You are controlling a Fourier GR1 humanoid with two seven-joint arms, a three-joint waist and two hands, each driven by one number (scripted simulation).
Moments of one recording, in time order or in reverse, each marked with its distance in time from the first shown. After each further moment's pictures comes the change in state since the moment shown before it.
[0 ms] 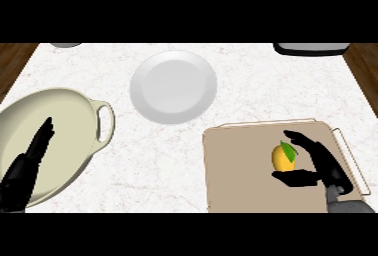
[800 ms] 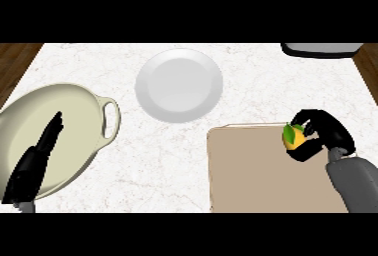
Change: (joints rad) left arm -0.057 -0.043 0.014 0.035 -0.041 -0.042 -0.007; right arm -0.281 -0.088 -0.015 0.280 0.240 0.018 -0.054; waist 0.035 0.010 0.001
